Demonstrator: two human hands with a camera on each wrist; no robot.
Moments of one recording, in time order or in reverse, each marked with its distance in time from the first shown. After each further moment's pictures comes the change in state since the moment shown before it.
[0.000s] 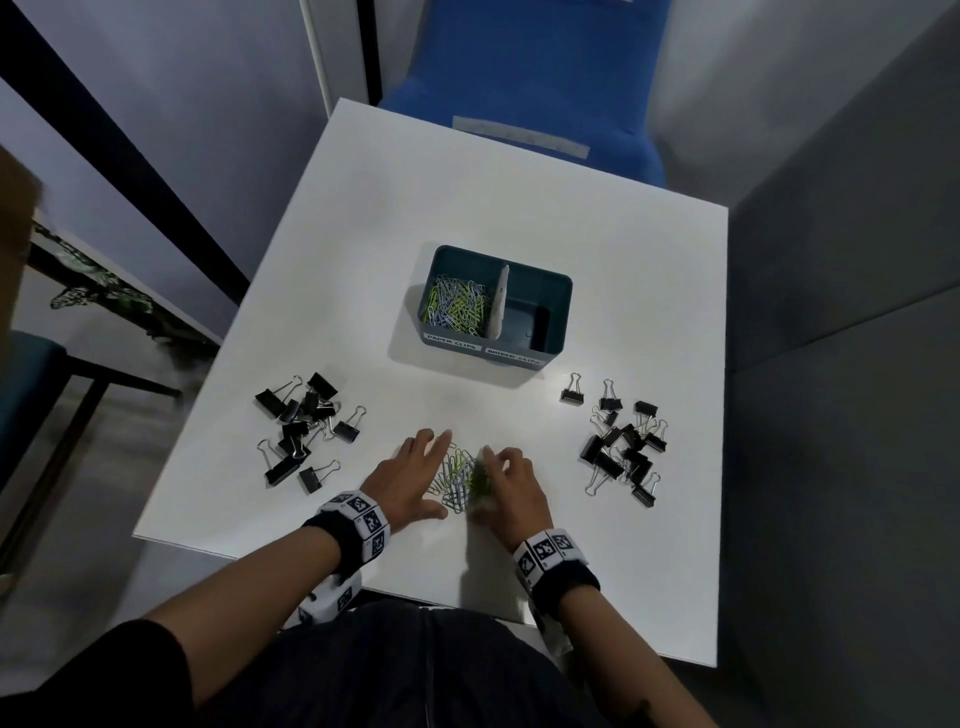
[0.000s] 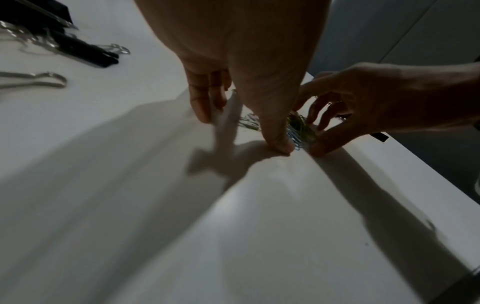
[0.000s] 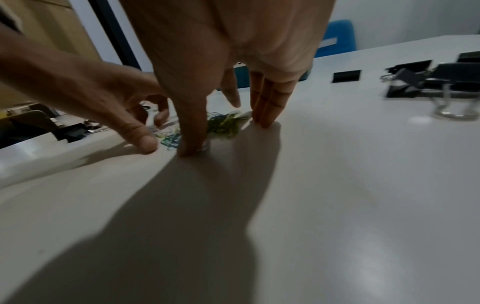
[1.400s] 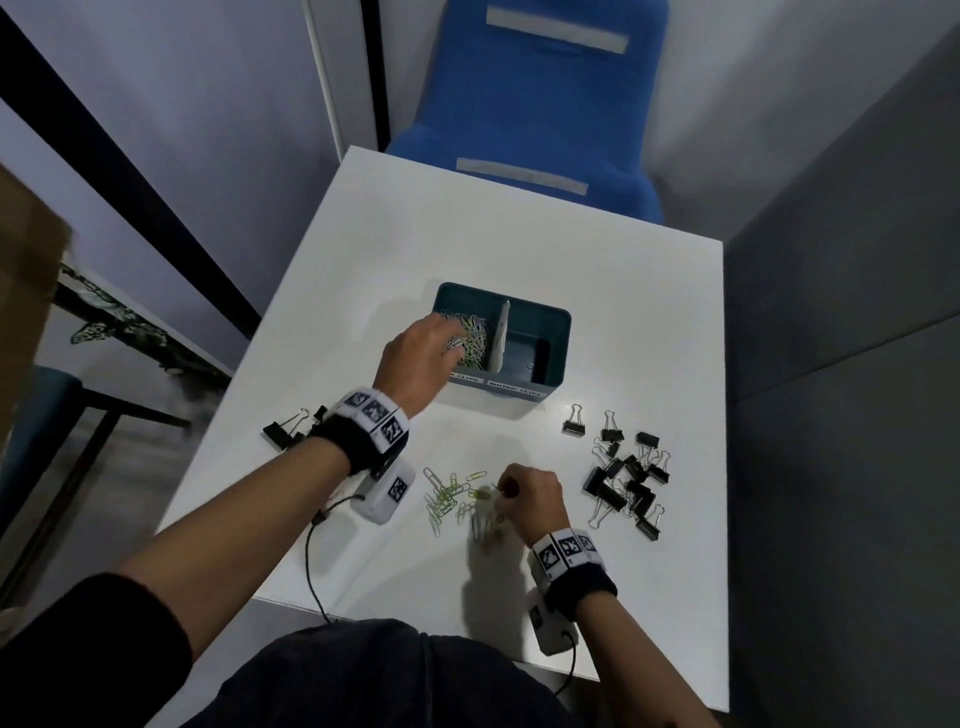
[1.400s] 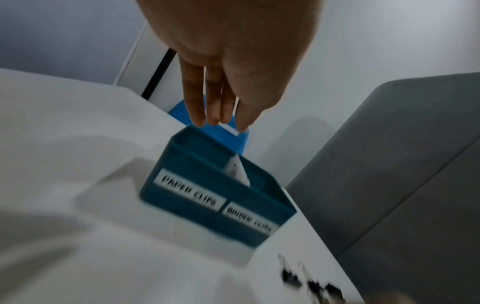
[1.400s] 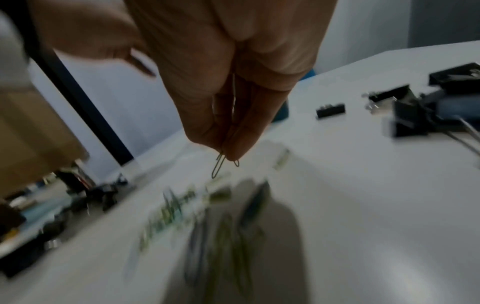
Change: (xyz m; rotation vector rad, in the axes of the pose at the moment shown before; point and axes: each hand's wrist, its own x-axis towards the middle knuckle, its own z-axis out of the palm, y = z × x) left_hand 0.065 0.012 -0.175 -0.275 0.637 -0.035; right_hand 0.018 -0.008 -0.061 0.265 0.118 0.132
